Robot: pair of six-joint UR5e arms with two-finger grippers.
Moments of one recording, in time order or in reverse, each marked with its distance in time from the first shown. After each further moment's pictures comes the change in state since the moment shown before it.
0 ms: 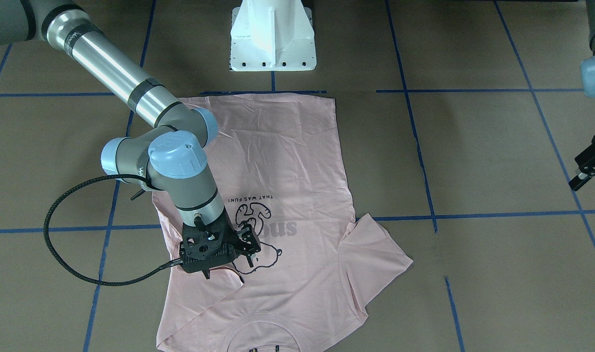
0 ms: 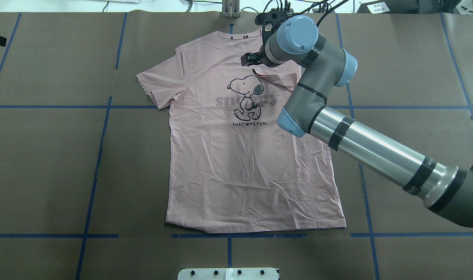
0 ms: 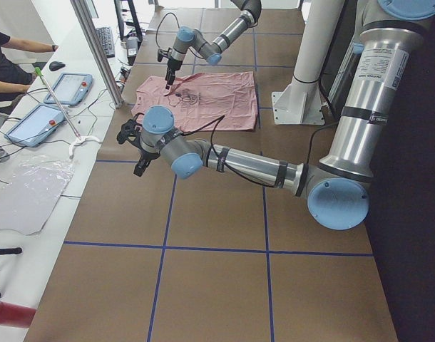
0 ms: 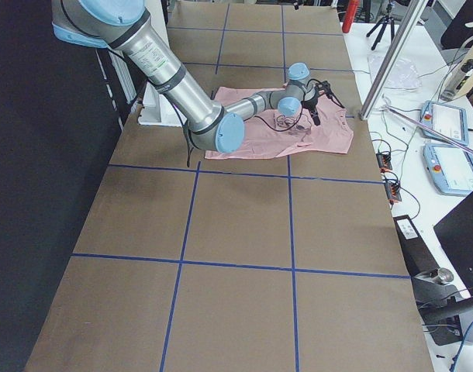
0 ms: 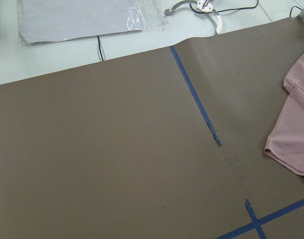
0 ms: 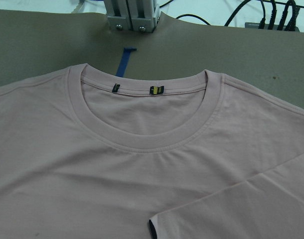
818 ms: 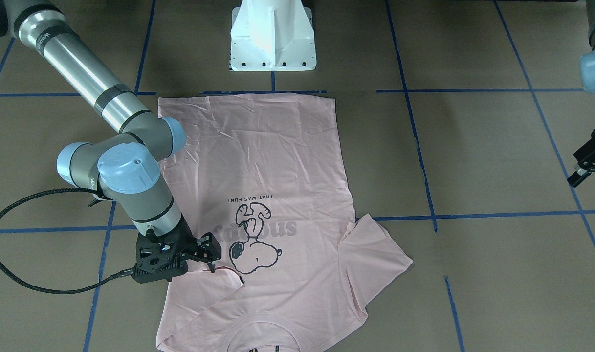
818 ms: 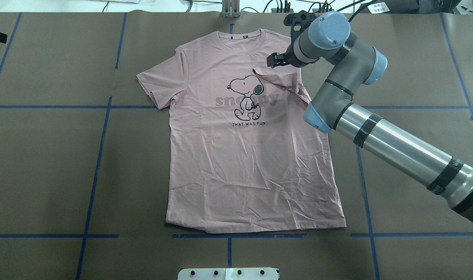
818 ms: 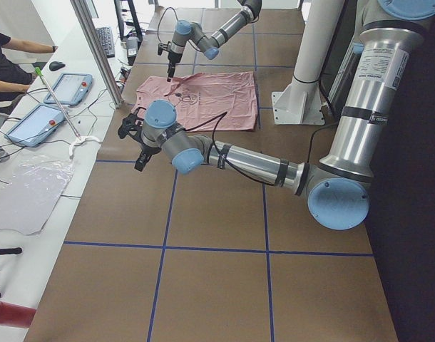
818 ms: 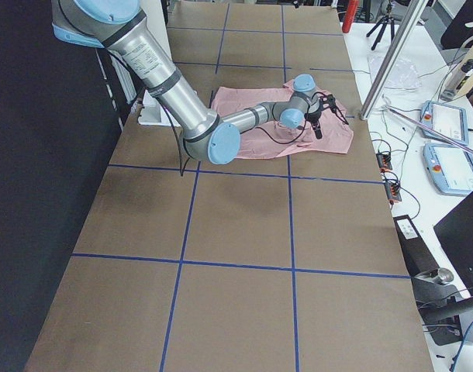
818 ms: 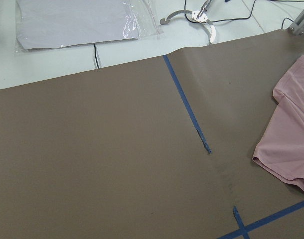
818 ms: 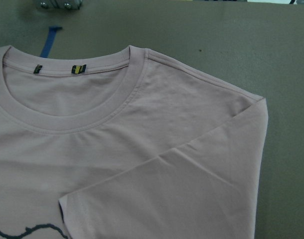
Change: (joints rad) left arm 0.000 0.003 -0.033 0.002 0.001 -0.030; right arm 0.053 -0.101 0.039 -0.003 0.088 0.007
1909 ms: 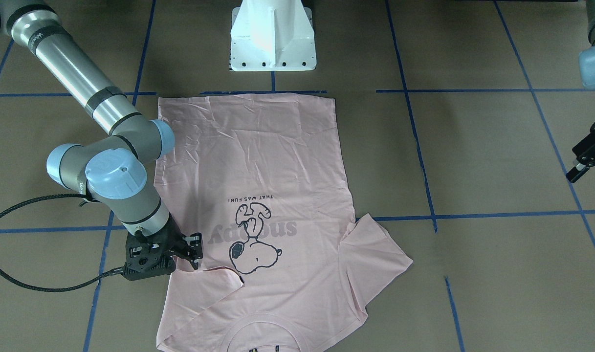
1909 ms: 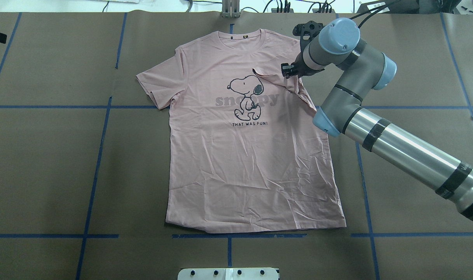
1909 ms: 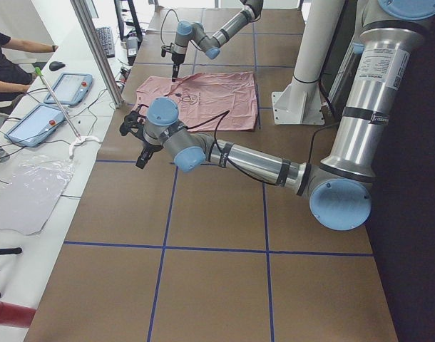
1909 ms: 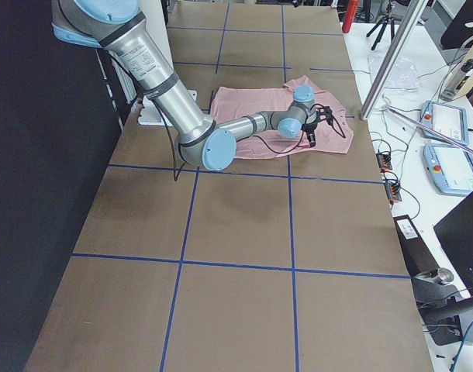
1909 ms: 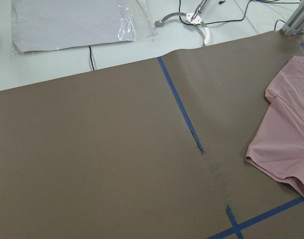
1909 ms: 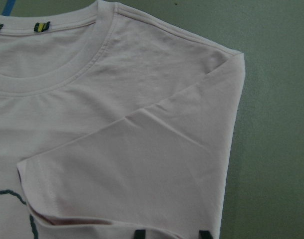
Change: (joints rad) left arm 0.000 0.008 -0.023 0.004 -0.005 0.000; right arm 0.005 -0.042 0.003 -0.002 0.063 -0.008
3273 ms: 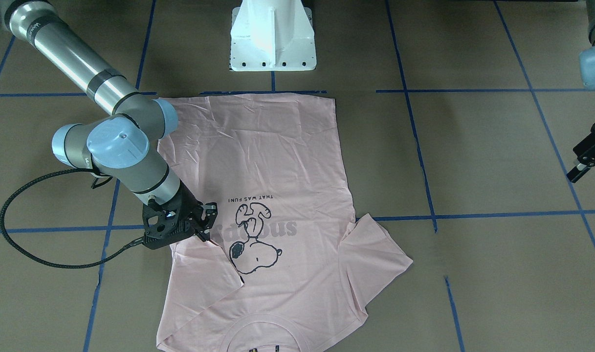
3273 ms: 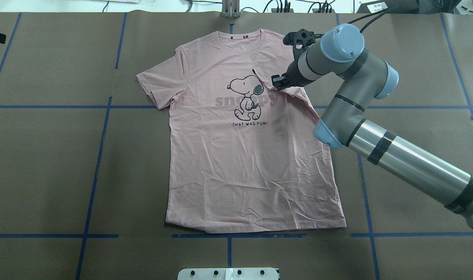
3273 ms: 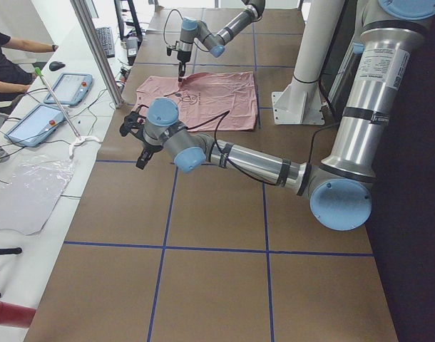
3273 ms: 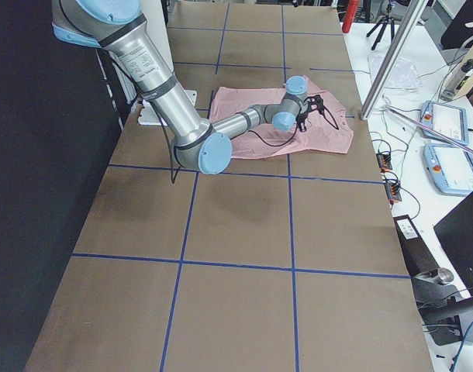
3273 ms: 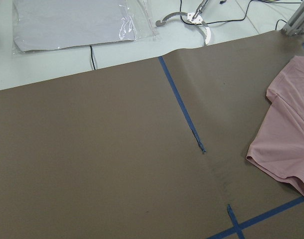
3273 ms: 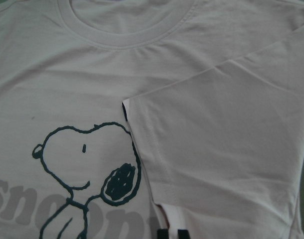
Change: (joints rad) left arm -0.001 0.002 -0.001 0.000 0.000 0.000; right arm -0.040 -0.075 0.182 0.007 0.099 0.000
